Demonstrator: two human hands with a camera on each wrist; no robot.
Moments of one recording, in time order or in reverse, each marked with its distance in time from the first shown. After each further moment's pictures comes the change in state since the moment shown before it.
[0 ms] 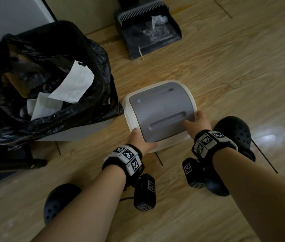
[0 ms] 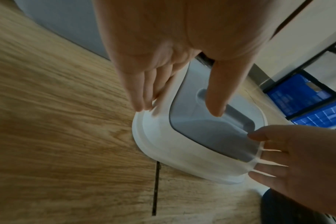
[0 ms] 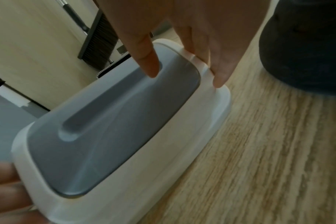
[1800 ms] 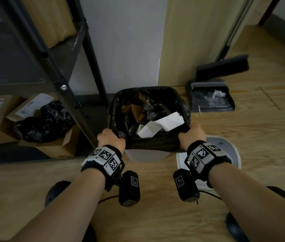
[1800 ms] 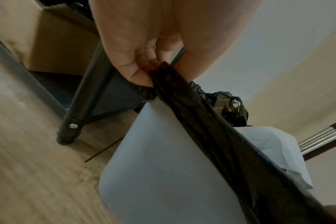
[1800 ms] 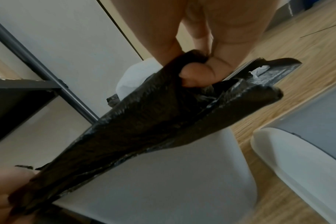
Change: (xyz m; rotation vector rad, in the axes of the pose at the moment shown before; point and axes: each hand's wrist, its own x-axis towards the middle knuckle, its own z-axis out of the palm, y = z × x) left_hand -0.107 -0.109 -0.207 -0.198 0.675 -0.208; right_hand -0.165 -0.159 0.077 -0.228 -0.057 -0.470
